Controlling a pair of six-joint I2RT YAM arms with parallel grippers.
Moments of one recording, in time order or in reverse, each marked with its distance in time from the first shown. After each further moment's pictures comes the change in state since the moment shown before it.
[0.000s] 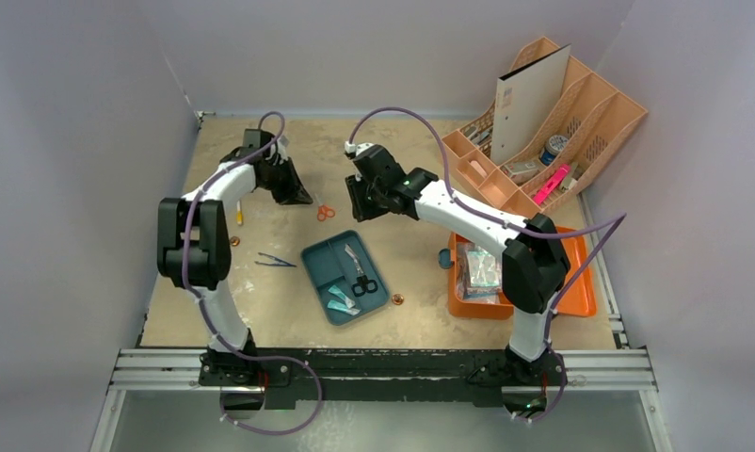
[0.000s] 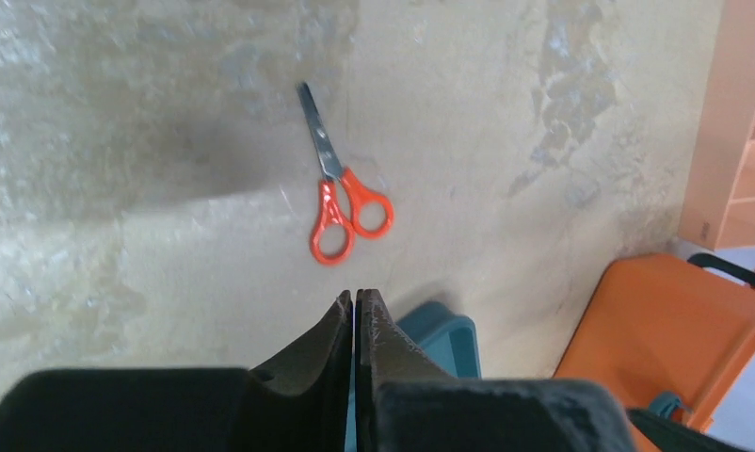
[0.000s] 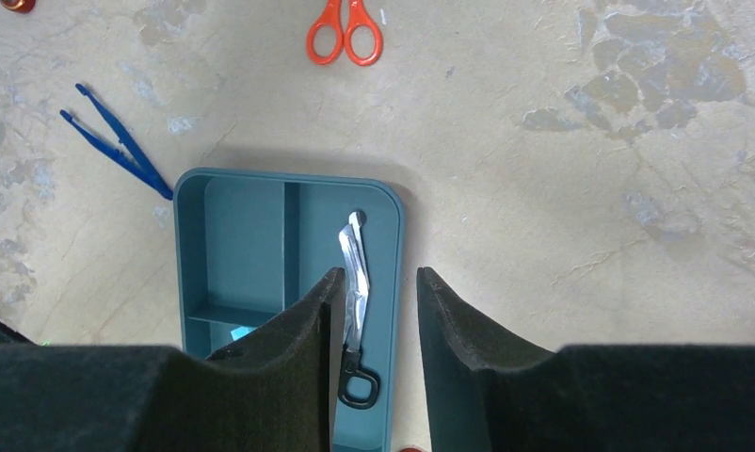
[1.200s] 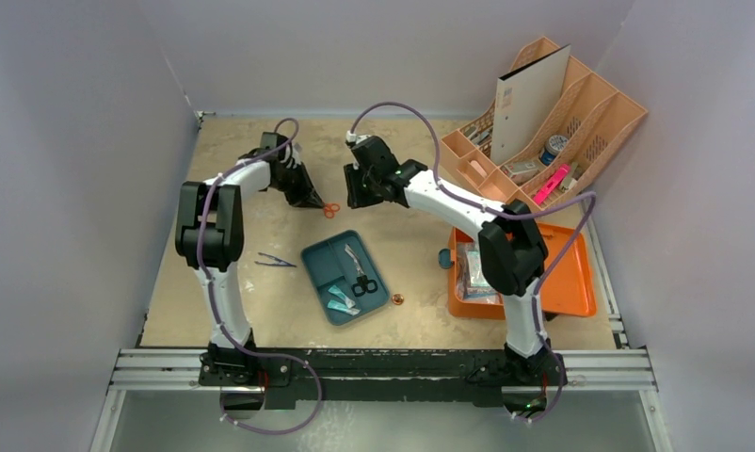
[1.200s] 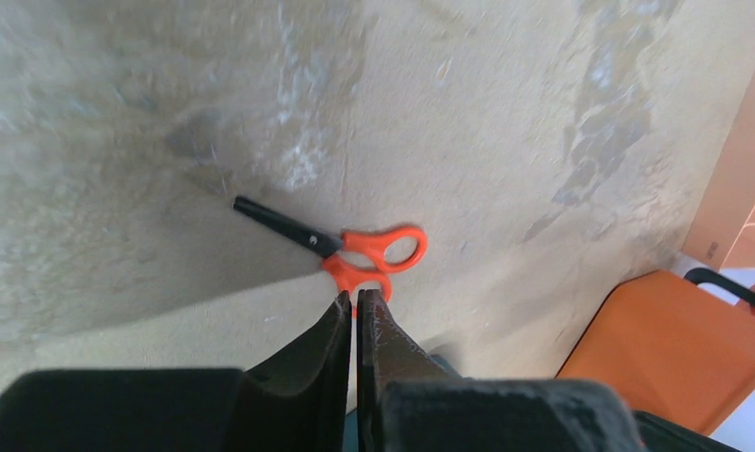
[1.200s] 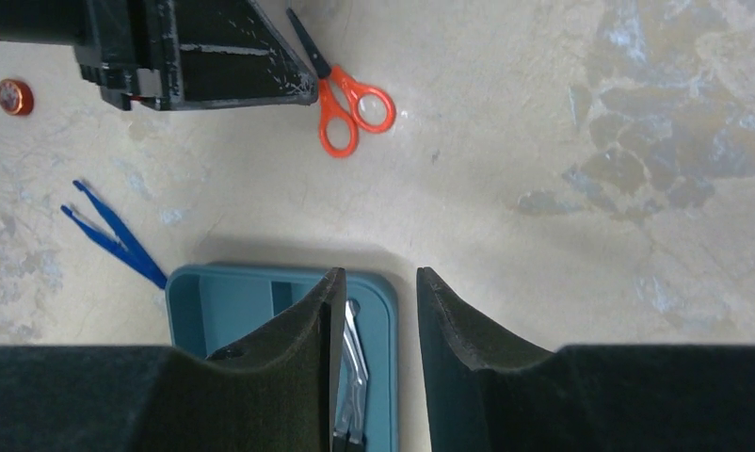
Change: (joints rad) left arm -0.046 0.212 0.097 0.030 0.020 -0.053; right arm -0.067 0.138 0.086 0.075 -0.037 0.052
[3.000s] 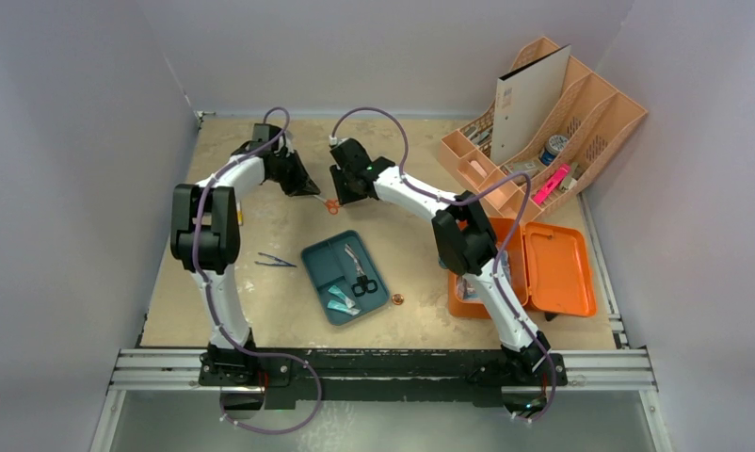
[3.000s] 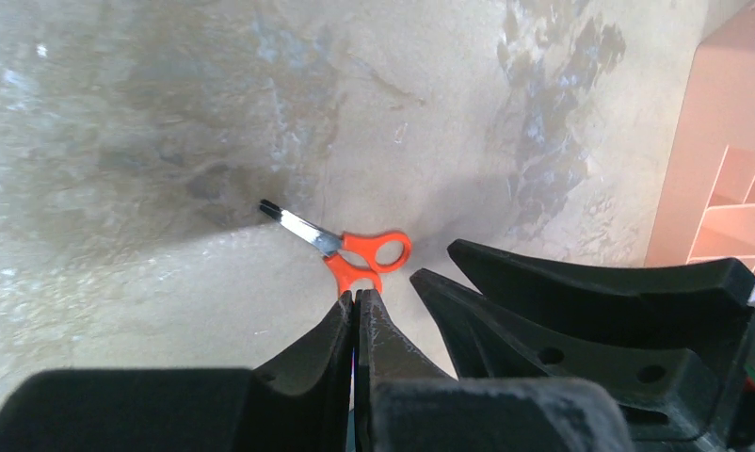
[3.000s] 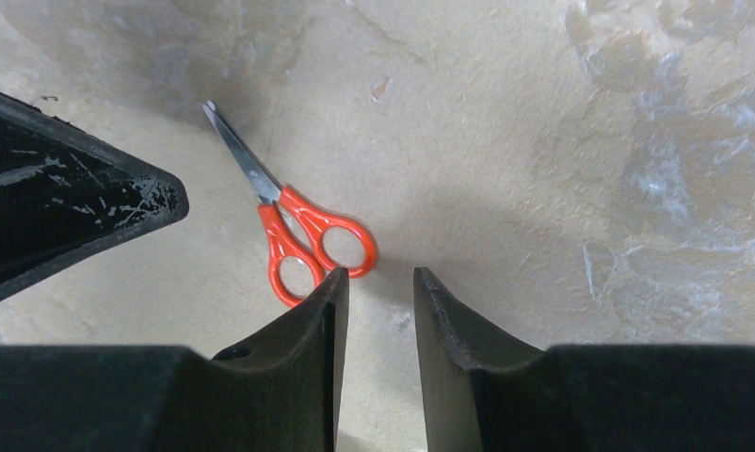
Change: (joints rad) left arm 0.020 -0.031 0.044 0.040 -0.021 -0.045; right arm -0.008 0.435 0.421 -0.068 0.077 -0.054
